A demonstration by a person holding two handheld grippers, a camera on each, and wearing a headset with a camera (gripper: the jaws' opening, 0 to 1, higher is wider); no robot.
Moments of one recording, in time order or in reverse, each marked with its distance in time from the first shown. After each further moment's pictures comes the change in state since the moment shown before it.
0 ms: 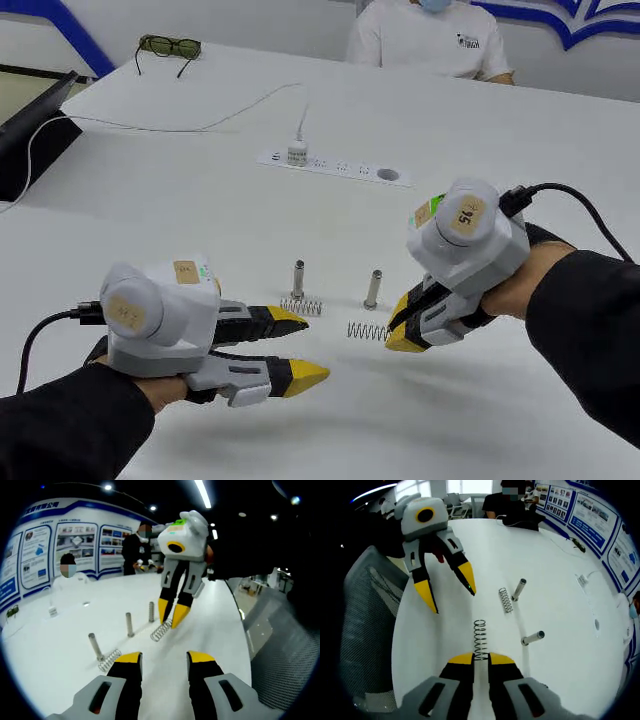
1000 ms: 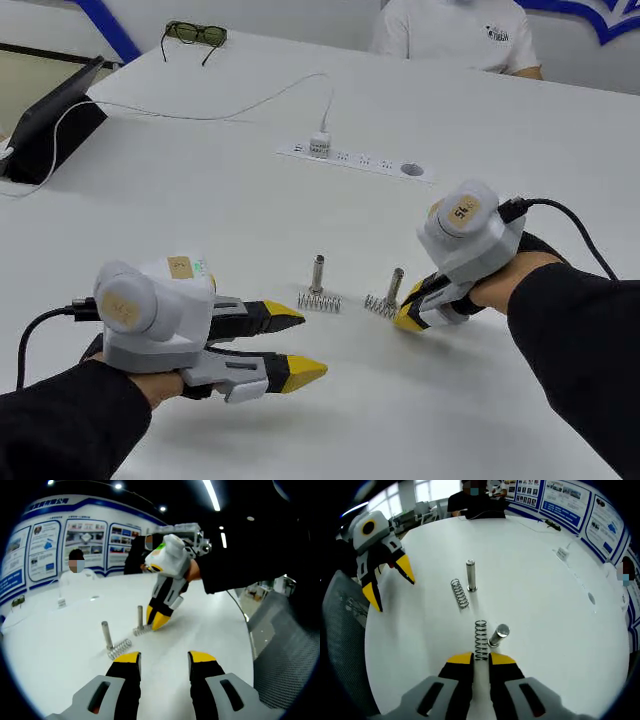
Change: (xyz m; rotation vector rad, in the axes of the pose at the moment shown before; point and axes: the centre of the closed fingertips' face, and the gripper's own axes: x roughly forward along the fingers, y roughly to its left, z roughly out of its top) left arm -0.017 0.017 -0.014 -0.060 -0.007 0.062; right arm 0.048 -0.072 -0.024 0.235 -0.011 -0.115
